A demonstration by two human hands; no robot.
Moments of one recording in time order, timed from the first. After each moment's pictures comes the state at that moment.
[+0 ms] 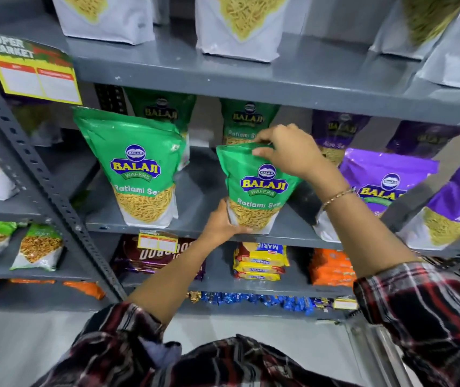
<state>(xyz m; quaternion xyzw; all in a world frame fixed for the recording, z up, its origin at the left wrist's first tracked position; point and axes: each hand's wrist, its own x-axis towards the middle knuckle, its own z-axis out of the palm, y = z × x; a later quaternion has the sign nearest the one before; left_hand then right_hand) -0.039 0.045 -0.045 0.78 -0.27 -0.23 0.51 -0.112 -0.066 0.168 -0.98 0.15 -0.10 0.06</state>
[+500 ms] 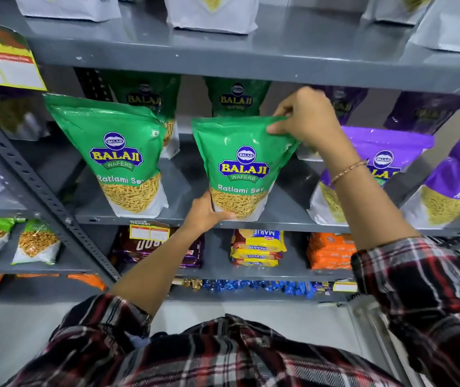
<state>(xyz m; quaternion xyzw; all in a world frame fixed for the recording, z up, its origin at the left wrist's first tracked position) -0.030 0.053 -0.053 0.81 -0.29 -0.20 0.46 -0.131 -0.107 0.178 -0.94 0.25 -0.17 0.13</state>
